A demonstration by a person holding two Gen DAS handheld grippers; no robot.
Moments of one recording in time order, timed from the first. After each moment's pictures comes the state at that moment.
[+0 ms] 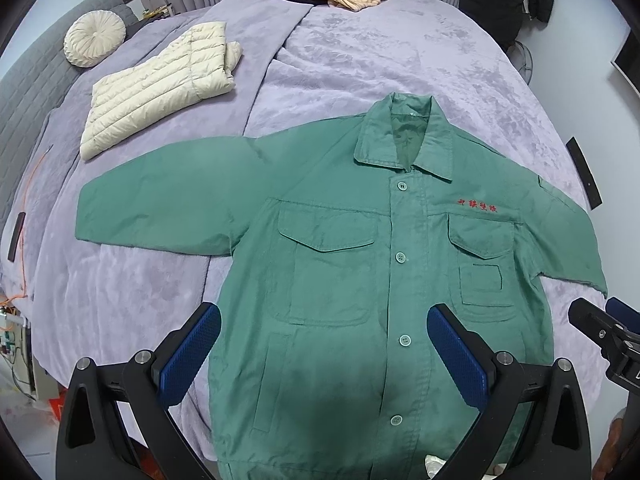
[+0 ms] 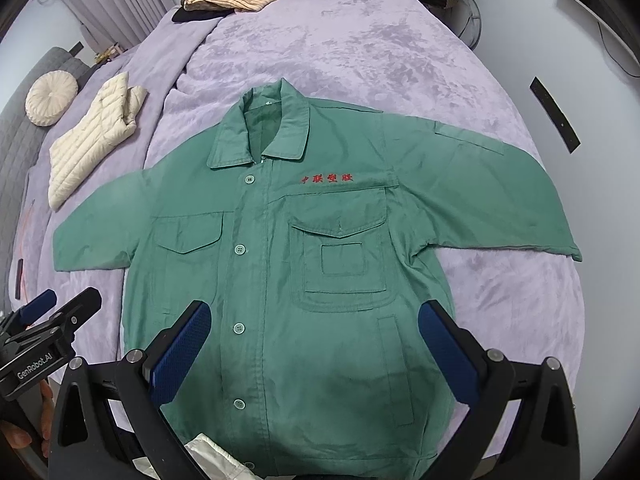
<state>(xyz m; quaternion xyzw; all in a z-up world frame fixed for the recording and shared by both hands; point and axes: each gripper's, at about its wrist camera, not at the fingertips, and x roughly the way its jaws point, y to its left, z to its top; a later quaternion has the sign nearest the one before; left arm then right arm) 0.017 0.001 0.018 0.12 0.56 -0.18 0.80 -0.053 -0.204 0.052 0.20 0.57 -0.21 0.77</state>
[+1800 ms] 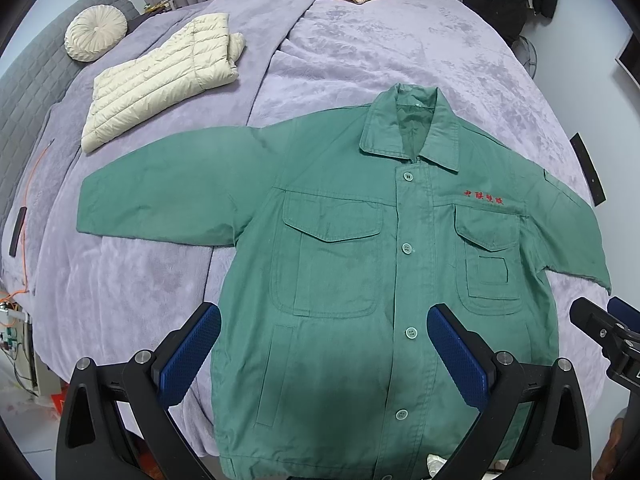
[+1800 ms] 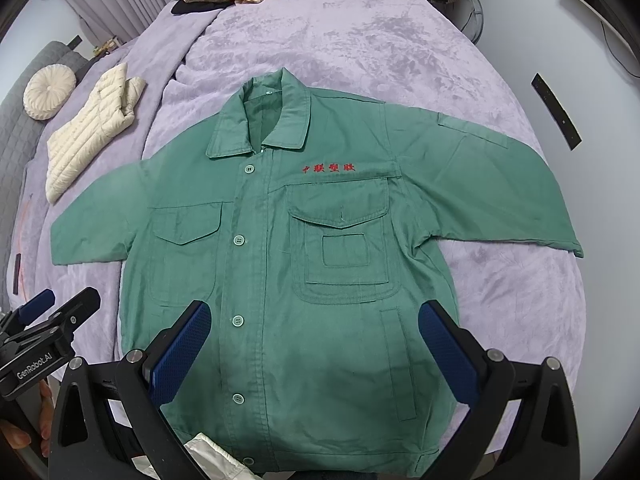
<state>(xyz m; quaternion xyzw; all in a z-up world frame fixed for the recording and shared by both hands) 0.014 0.008 0.008 0.12 0.57 -0.17 0.80 -0.055 -0.199 0.046 0.20 0.57 -0.21 0.77</state>
